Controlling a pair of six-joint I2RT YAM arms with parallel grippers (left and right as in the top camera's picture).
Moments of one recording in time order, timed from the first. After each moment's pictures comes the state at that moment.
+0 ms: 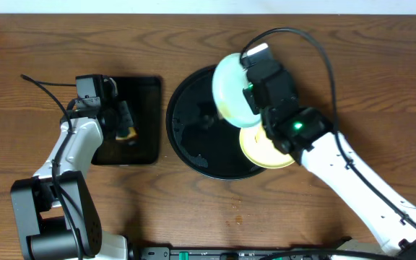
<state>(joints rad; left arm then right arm) 0.14 1.65 0.97 -0.42 0.11 -0.17 0.62 1.50 1.24 -0.41 0.55 -0.10</state>
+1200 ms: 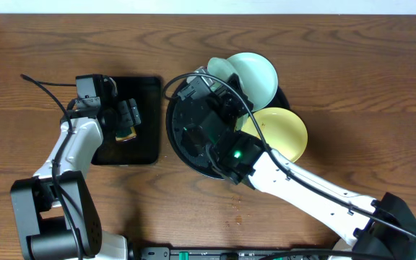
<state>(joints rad) 0.14 1.65 0.97 -0.42 0.11 -0.17 0.94 1.65 1.24 -0.12 1.10 -0.43</state>
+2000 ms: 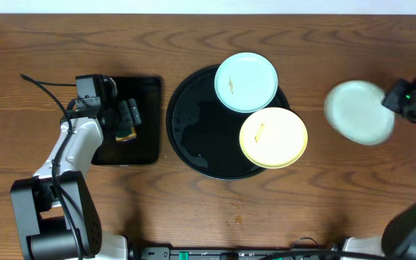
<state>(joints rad) 0.14 1.65 0.97 -0.42 0.11 -0.17 -0.40 1.61 1.33 -0.76 -0.06 0.19</state>
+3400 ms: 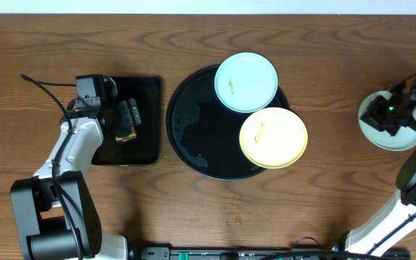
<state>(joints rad) 0.14 1.65 0.97 -0.42 0.11 -0.17 -0.46 2.07 1.36 -0.67 -0.38 0.17</state>
